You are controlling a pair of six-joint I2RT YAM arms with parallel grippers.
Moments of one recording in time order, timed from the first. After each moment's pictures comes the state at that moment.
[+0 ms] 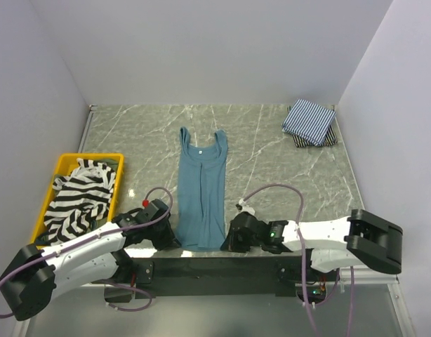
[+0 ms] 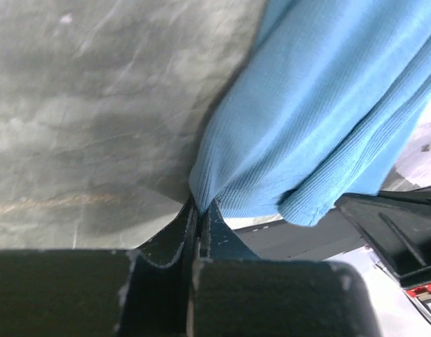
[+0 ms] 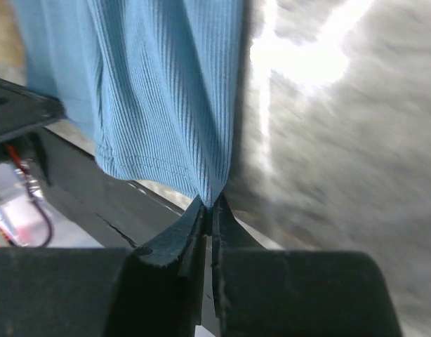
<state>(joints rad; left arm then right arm) -0.78 0.92 0.33 -0.50 0.13 -1.23 1.18 1.28 0.38 0.03 0.02 1.22</state>
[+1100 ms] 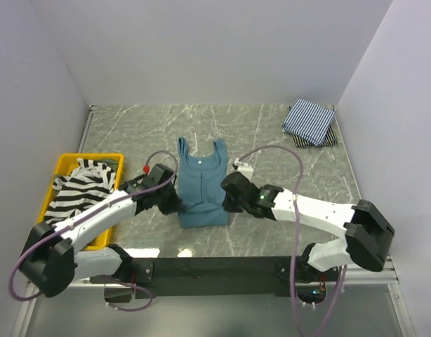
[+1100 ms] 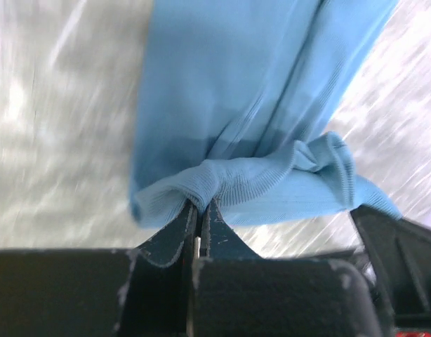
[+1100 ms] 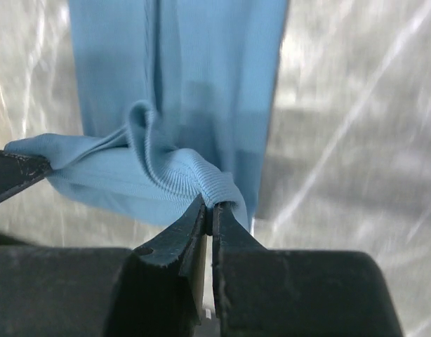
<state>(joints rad) -0.64 1.15 0.70 -0.58 0.02 -1.13 0.99 1.33 0.82 -0.41 0.28 0.92</state>
